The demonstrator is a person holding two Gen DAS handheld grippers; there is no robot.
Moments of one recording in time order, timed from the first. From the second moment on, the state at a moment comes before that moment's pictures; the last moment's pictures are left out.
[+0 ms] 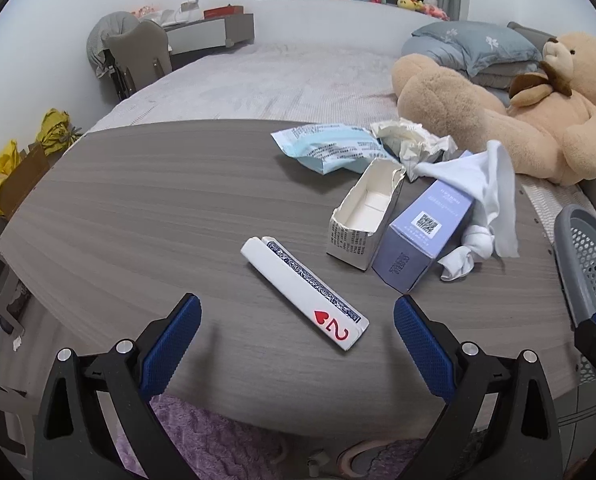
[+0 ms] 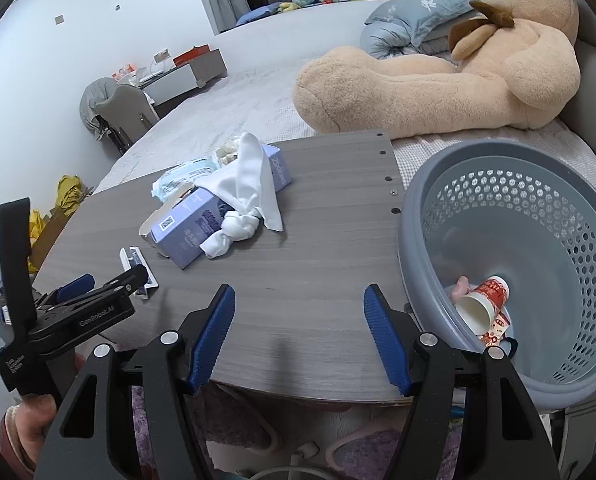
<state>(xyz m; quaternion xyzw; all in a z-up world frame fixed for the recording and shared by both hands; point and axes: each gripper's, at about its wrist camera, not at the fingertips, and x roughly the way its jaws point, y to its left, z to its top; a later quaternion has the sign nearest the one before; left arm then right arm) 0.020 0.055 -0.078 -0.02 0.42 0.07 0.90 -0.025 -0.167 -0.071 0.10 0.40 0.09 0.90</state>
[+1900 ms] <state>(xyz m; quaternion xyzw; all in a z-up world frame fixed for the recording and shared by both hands) 0.027 0.101 -0.066 -0.03 0.40 0.03 0.92 0.009 -0.129 -0.089 0.06 0.44 0.10 0.89</state>
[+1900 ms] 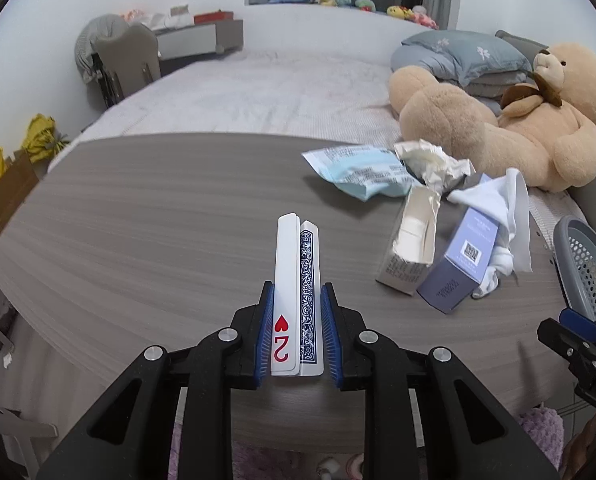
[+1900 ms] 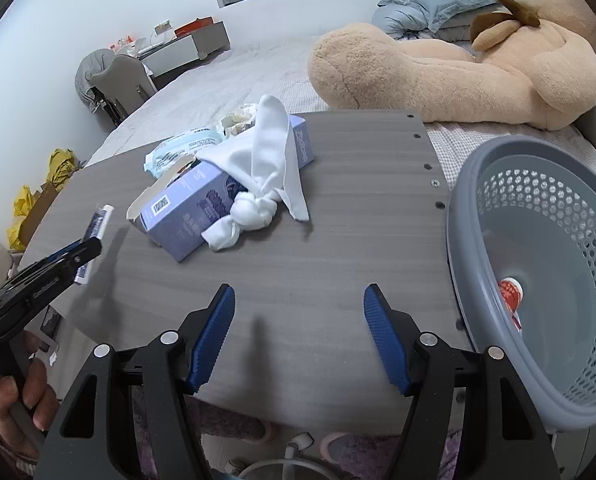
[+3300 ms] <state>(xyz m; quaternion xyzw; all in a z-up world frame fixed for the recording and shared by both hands) 0.014 0.093 -0.056 -0.05 0.39 -0.01 0.92 0.045 -0.111 -0.070 0.05 0.42 0.09 0.90</state>
